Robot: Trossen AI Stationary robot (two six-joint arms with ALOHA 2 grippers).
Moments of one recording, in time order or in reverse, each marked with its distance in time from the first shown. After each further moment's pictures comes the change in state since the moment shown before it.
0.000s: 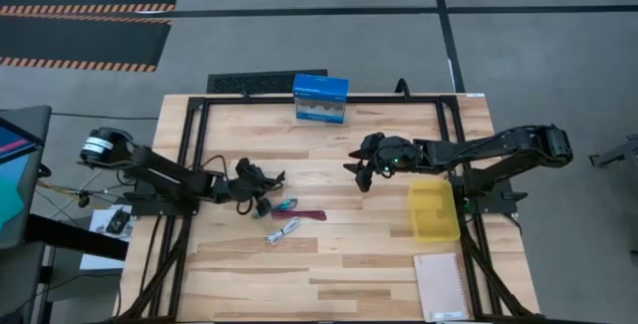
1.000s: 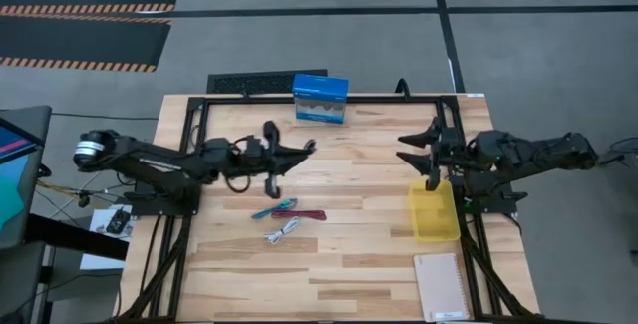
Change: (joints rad) left arm 0.143 -0.018 0.412 0.539 0.429 0.462; right arm 0.232 -0.721 -0.111 -0.090 0.225 -0.281
